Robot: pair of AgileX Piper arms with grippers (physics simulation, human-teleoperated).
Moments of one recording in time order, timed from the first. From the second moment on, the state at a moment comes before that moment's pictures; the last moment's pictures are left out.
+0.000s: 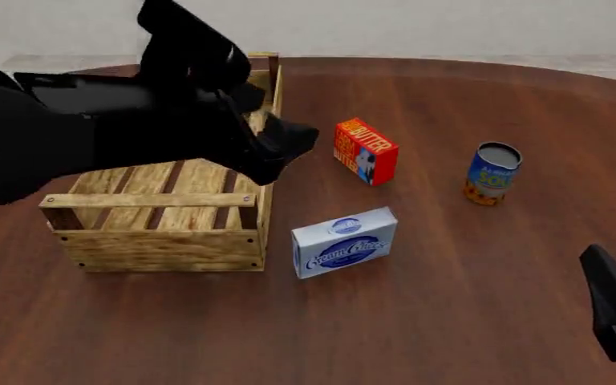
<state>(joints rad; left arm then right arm) -0.76 1.23 -0.95 0.19 0.15 0.05 0.00 0.00 0.05 0.02</state>
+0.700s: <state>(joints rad) -0.82 1.45 -1.10 0.33 0.26 0.05 0.00 0.00 0.05 0.02</state>
